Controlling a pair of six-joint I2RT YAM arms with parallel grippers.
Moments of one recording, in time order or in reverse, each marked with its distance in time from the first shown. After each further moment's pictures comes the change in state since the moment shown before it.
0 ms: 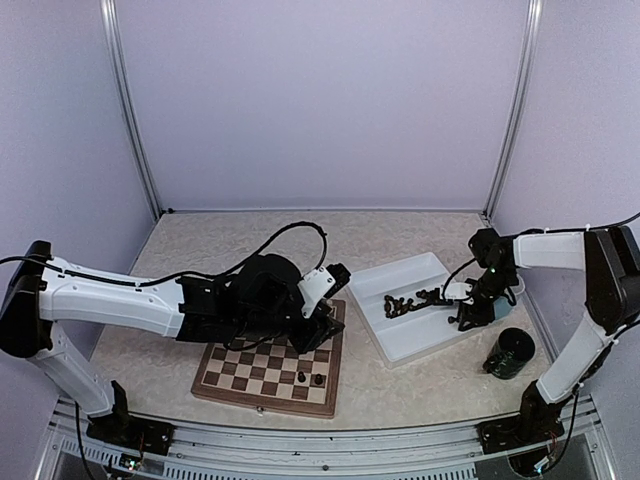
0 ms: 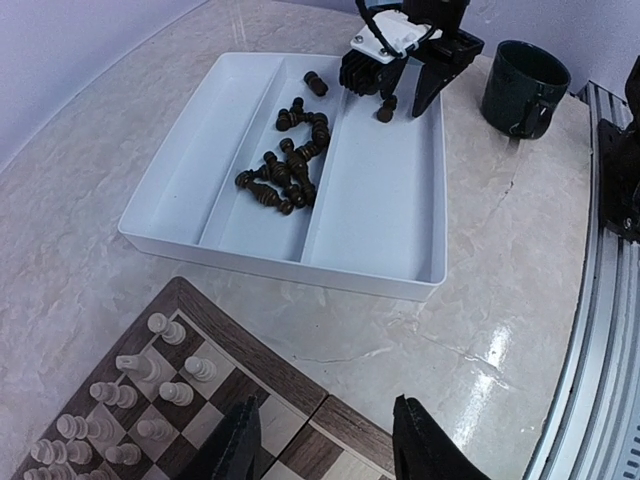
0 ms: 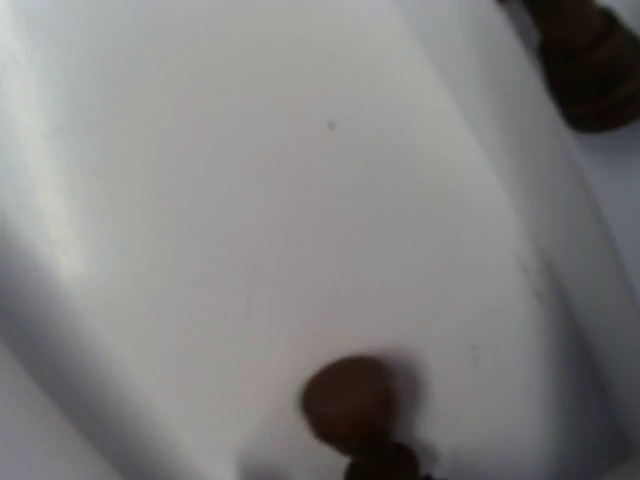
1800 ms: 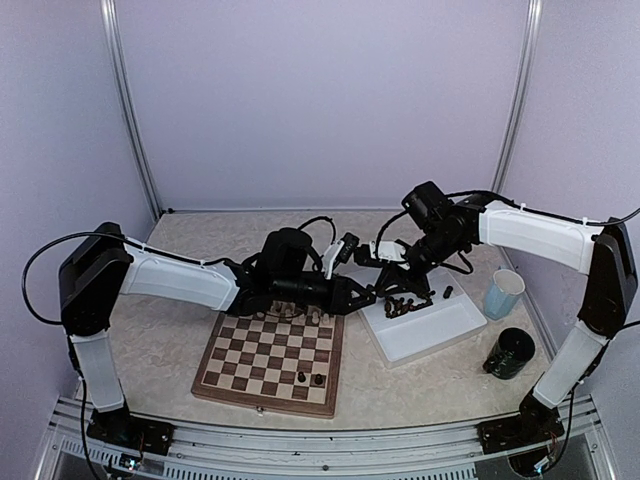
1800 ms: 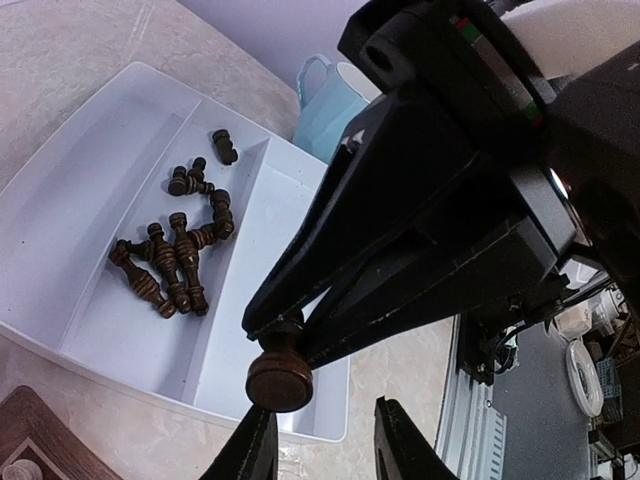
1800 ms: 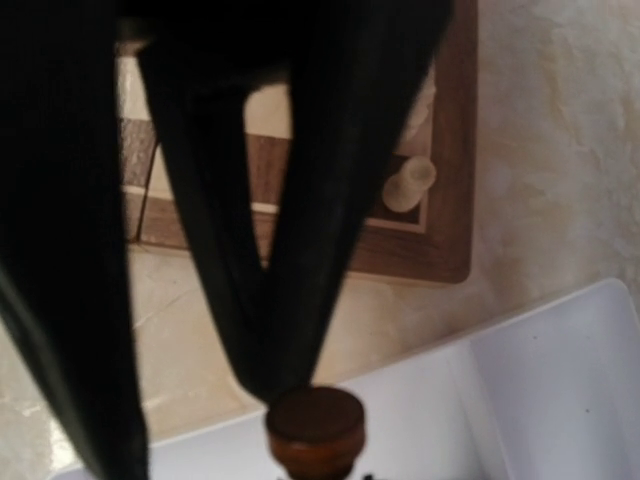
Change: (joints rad) left arm 0.222 0.340 0.159 0.388 0.558 -0.422; right arm 0.447 0.032 0.394 -0.034 -0.294 0.265
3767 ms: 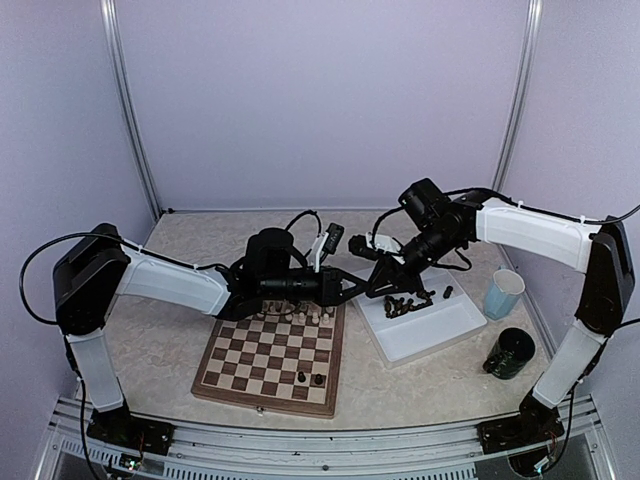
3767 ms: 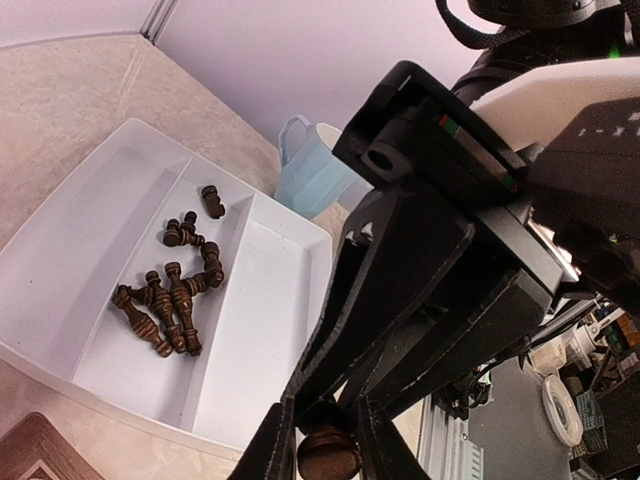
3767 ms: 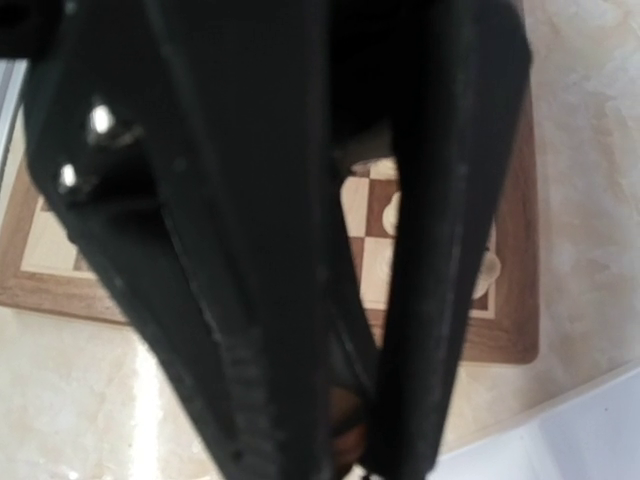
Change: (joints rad) left arm 0.034 -0.027 -0.100 0.237 0.018 -0.083; right arm 0.009 0.017 0.035 -0.011 -0.158 0.120
